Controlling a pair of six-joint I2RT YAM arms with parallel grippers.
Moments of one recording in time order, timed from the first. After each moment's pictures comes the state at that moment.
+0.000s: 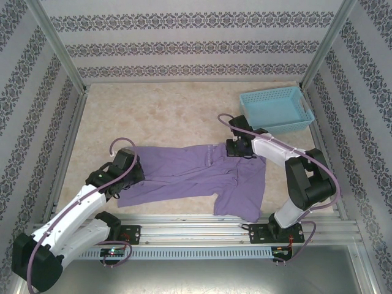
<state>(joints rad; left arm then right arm) -0.42 0.86 0.59 -0.72 -0.13 -0.77 0.39 1.63 0.99 -0.53 0.01 0.39</state>
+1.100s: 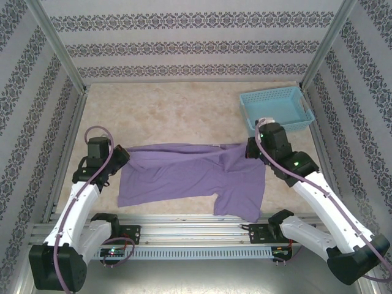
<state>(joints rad) 0.02 0.87 0.59 -0.50 0.16 -0.73 0.47 0.92 0.93 -0.76 0.17 0.40</state>
